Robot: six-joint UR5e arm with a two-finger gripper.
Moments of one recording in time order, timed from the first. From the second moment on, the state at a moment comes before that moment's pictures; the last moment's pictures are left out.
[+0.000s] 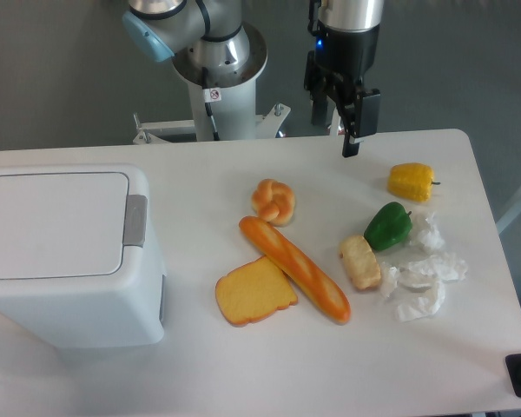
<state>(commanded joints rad) 2.73 -1.49 -1.68 -1.25 1.30 1.87</state>
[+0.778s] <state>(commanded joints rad) 2.69 -1.51 -1.63 -1.26 1.29 1.70</state>
